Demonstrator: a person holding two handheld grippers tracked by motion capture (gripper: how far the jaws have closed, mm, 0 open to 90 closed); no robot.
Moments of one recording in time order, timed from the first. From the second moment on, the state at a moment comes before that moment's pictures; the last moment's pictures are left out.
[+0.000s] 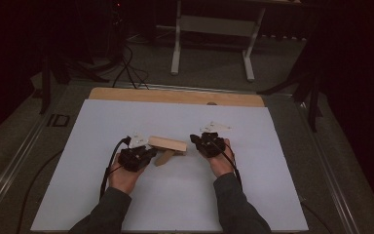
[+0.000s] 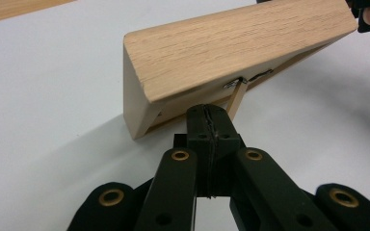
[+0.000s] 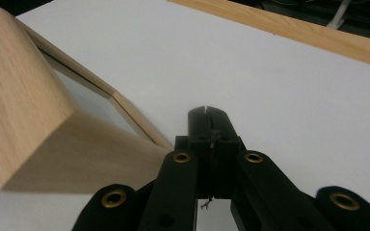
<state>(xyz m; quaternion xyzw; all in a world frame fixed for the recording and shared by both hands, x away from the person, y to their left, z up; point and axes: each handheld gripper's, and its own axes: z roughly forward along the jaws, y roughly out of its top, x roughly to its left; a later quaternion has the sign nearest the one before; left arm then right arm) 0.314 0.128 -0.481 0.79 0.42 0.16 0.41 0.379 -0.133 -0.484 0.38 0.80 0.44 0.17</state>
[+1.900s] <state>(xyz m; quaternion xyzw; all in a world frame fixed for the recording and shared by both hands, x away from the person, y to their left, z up) 0.328 0.119 -0.483 0.80 0.42 0.16 0.40 0.380 -0.115 -0.481 0.35 0.82 0.45 0.13</state>
